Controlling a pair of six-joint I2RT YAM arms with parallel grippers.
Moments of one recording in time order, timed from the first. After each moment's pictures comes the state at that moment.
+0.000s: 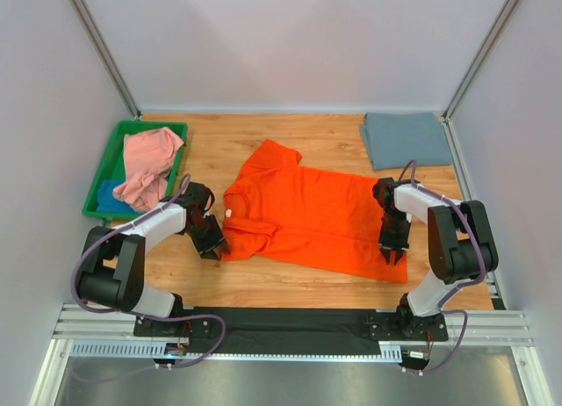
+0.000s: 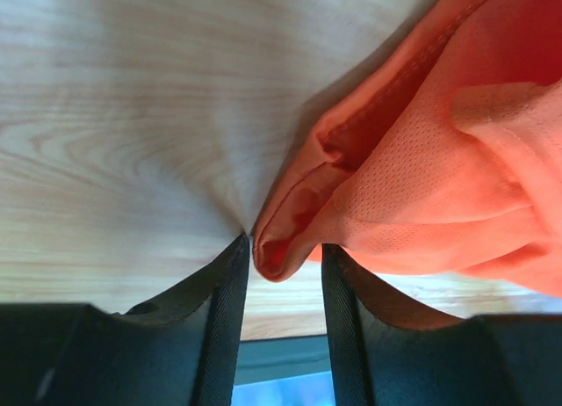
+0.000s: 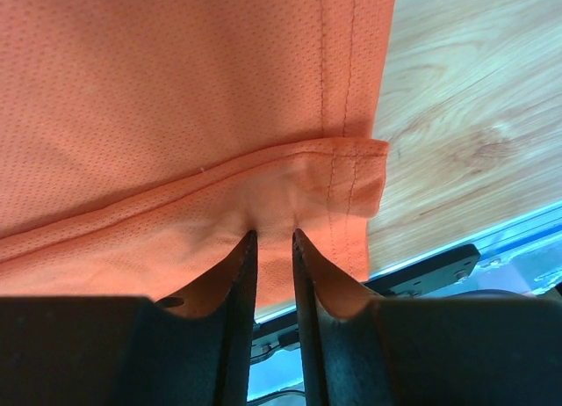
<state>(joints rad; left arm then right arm) -0.25 1.44 0.71 -0.69 0.21 -0.76 0.16 1.67 0.90 -1.00 0.19 0.53</state>
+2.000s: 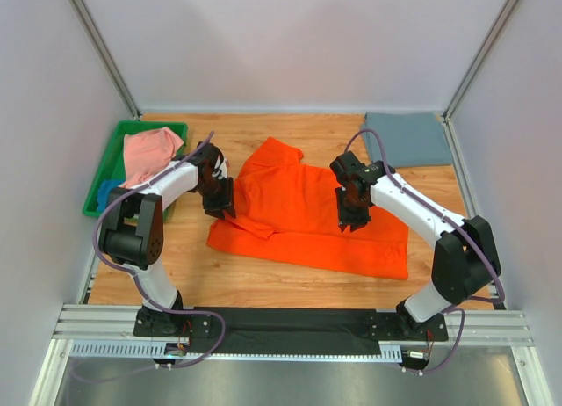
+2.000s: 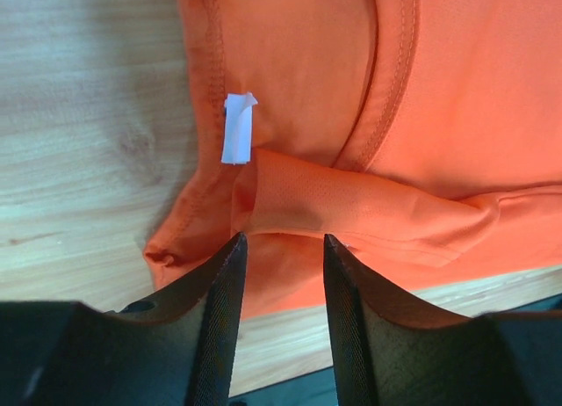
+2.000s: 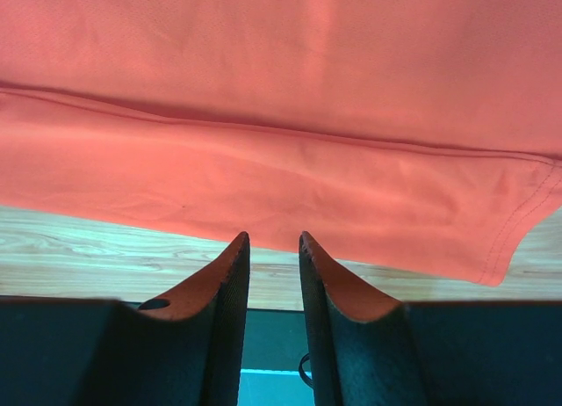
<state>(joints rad) -0.23 1.76 1.18 -0.76 0.26 -0.31 0.53 1.56 1.21 -1.01 0.06 0.51</state>
